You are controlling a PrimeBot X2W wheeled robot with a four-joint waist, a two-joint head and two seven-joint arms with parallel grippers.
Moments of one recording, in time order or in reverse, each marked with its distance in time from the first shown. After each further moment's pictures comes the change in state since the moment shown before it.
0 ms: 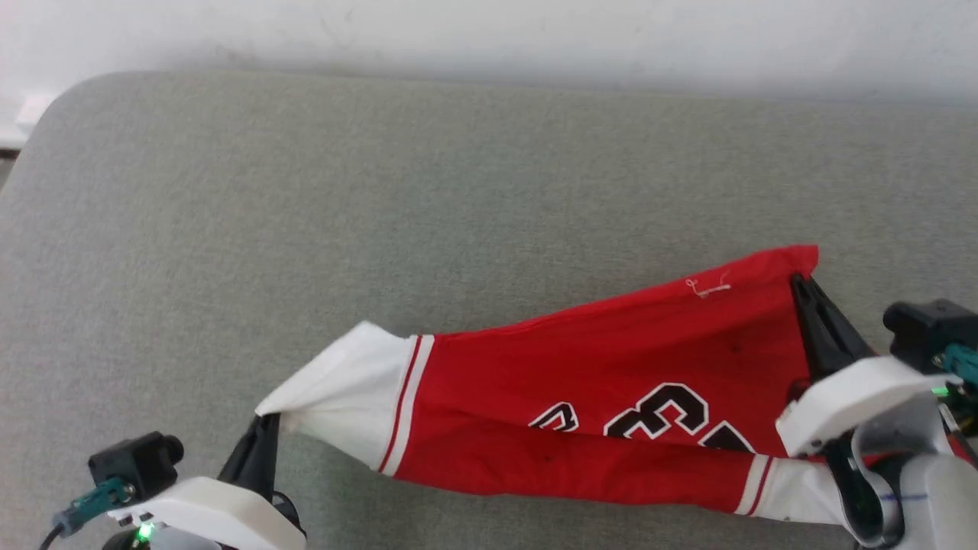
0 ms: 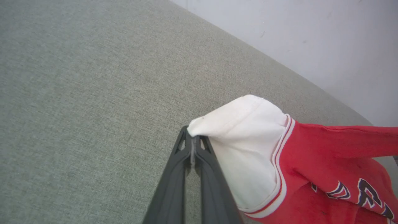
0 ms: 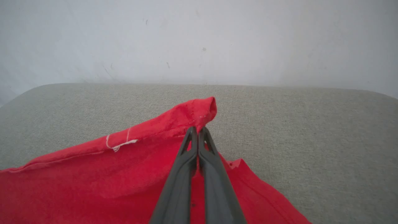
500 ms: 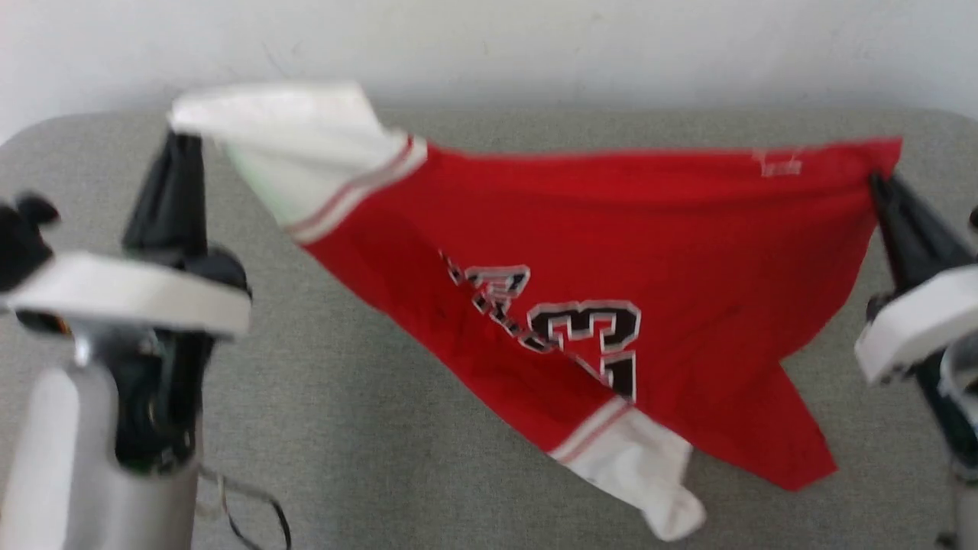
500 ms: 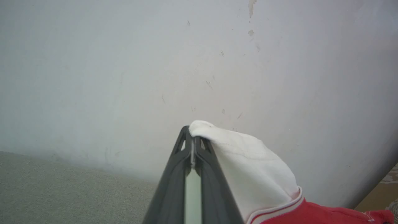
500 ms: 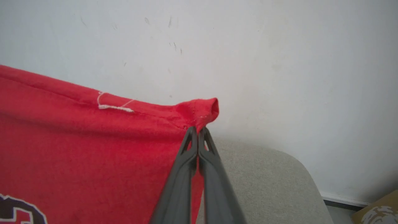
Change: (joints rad) left arm -0.459 0.020 0.057 -0.045 -0.038 -0.070 -0.087; right arm -0.069 -0.123 -0.019 -0.272 -0.060 0.000 0.229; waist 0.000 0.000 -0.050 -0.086
